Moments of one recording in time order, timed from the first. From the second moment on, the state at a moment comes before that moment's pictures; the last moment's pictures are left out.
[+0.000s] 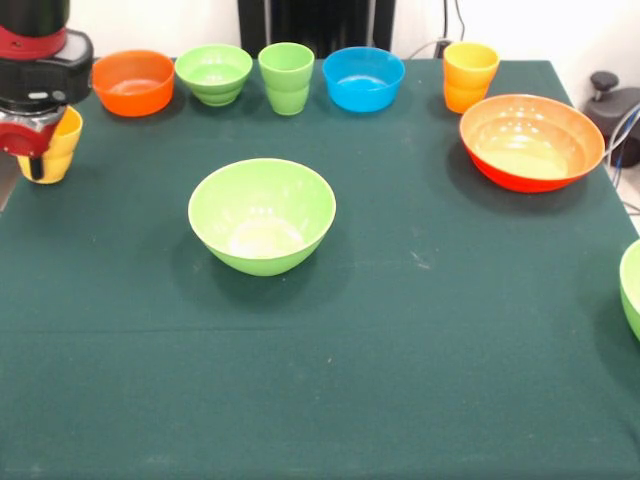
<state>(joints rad) -0.63 -0.33 -0.13 1.34 -0.23 0.47 2.86</state>
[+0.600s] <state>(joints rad) -0.63 -0.32 -0.11 1.34 -0.23 0.47 2.86</state>
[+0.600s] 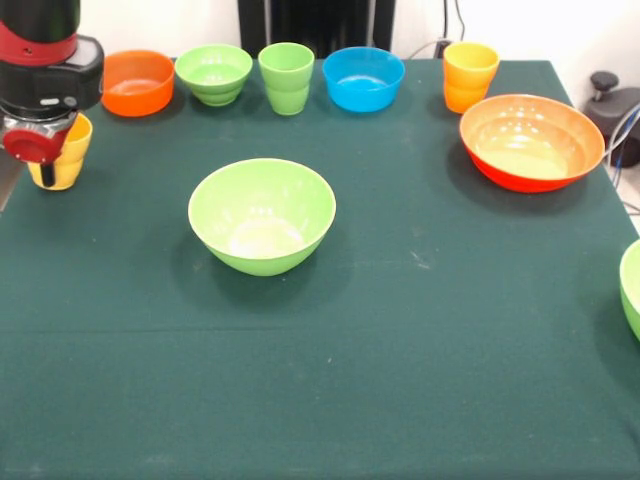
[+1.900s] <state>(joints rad) -0.59 -0.31 -0.13 1.34 -0.23 0.47 2.86</state>
